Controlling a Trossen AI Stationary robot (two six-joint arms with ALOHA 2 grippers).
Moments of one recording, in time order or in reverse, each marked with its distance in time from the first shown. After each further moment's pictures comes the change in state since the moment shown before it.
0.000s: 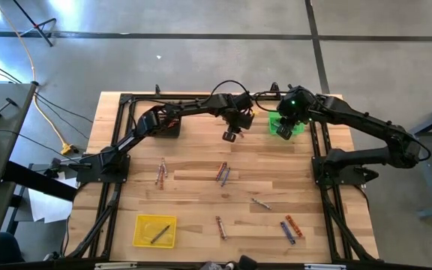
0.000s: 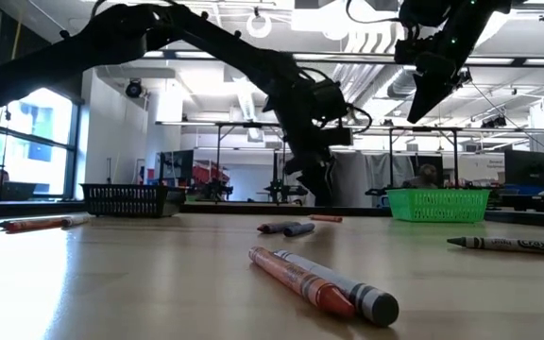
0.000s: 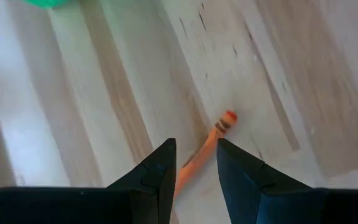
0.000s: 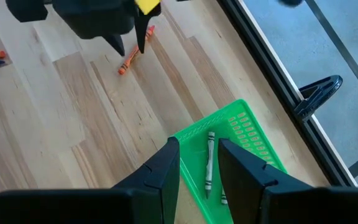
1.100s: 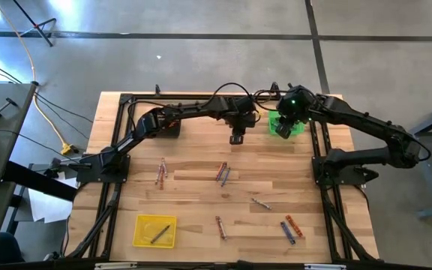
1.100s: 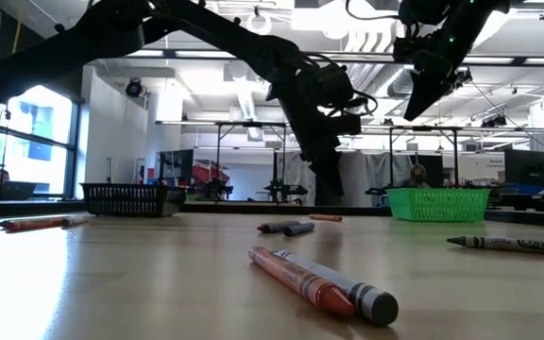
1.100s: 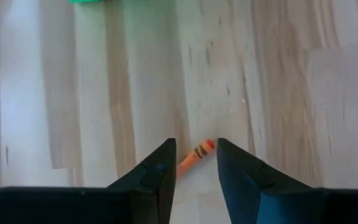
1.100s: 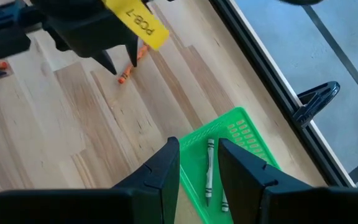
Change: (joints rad) left arm -0.038 -0.023 0.004 0.003 -0.042 -0.305; right arm 0.000 0.000 0.000 0.024 0.000 0.008
